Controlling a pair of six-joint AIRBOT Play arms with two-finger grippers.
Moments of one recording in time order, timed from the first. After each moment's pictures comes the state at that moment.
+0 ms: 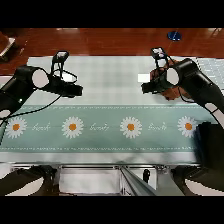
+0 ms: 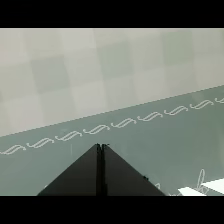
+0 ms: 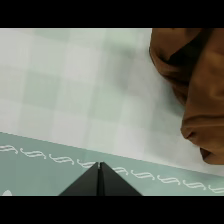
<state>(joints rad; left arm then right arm) -0.32 -1.24 1.10 1.46 -1.00 -1.65 0.39 -1.34 1.24 -1.72 1.07 1.82</state>
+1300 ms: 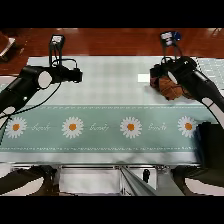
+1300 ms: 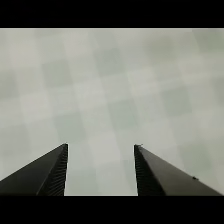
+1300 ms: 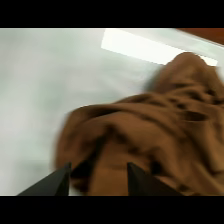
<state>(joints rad) -0.30 -1.29 1.10 1.60 -0.57 -1.65 0.29 -1.42 1.24 -2.17 0.73 2.09</state>
